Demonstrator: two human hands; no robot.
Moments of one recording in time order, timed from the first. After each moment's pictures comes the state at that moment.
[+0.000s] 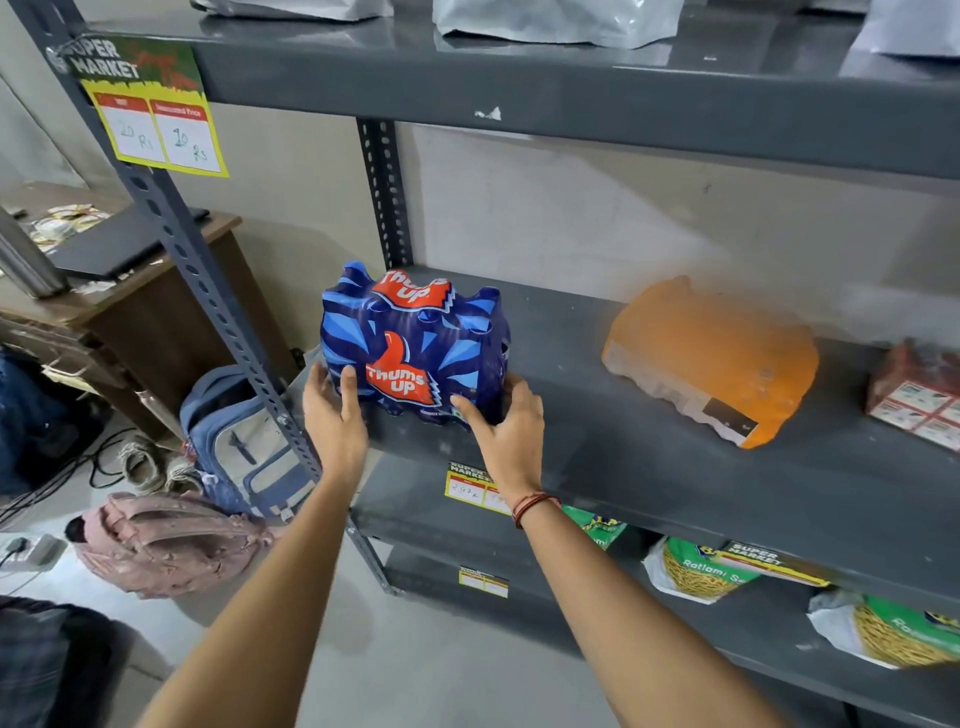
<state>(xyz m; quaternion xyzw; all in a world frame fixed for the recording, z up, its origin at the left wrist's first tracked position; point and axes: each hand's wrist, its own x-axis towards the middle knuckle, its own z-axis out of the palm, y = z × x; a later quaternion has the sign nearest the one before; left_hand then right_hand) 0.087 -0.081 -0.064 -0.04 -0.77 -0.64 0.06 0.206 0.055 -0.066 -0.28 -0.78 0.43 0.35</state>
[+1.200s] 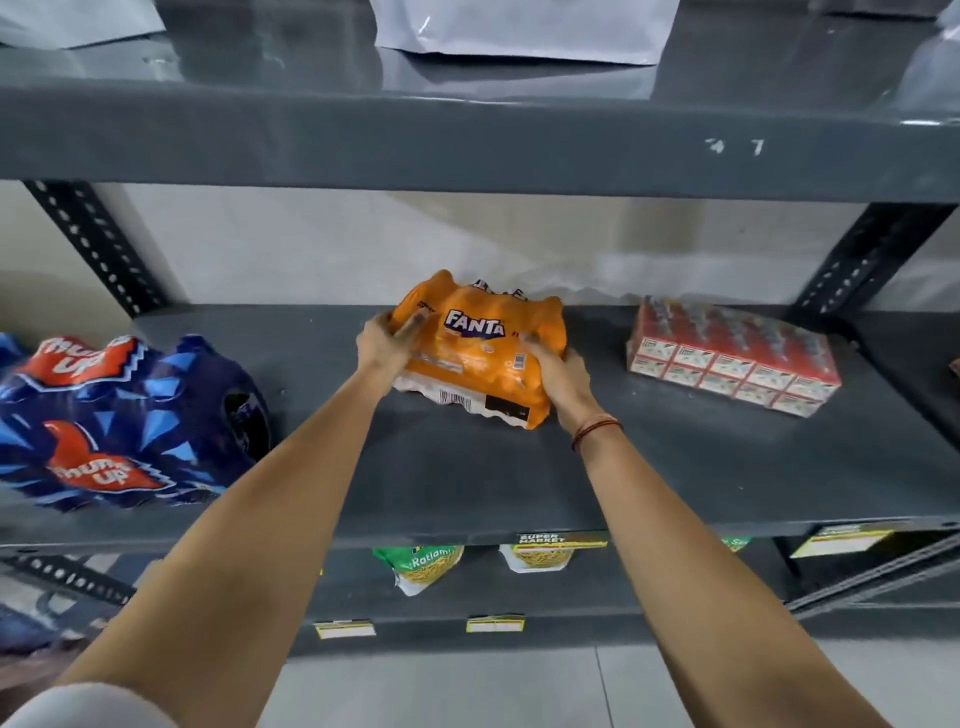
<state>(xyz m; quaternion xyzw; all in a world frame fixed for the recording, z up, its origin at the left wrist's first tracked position) 0.170 0.228 -0.013 -0.26 -0.79 -0.52 -0.19 0.359 0.321 -0.024 -0.49 -0.55 0.61 0.29</state>
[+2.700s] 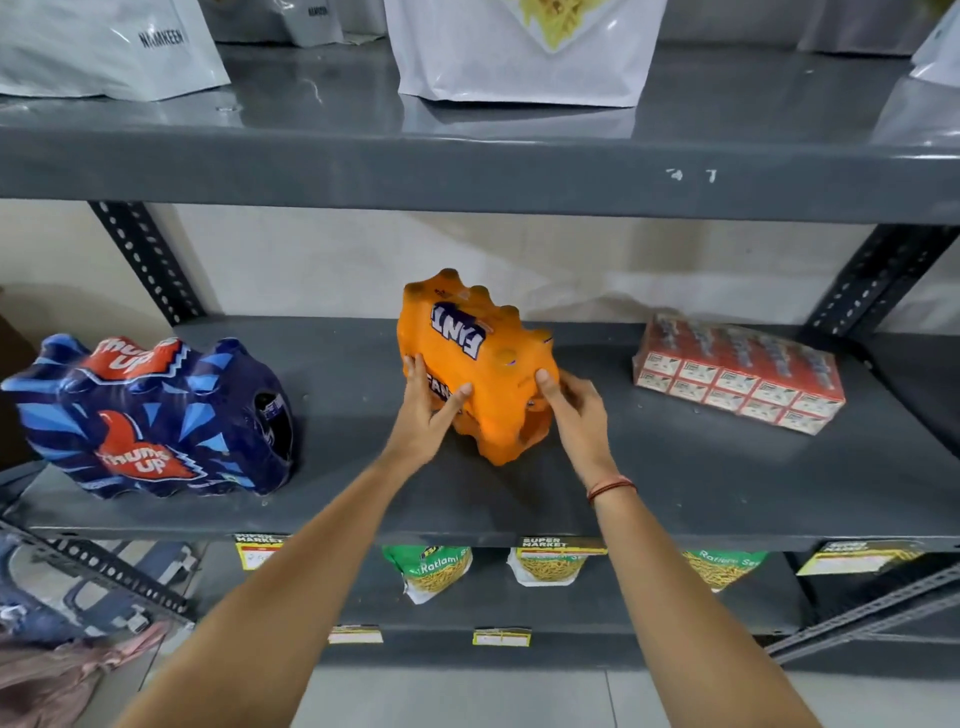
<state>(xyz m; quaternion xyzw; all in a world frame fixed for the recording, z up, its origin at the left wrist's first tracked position) 0.232 0.175 -0.045 -0.41 -0.70 -0.54 -0.23 0.395 0.291 -0.045 -0.38 -0.63 0.56 0.38</state>
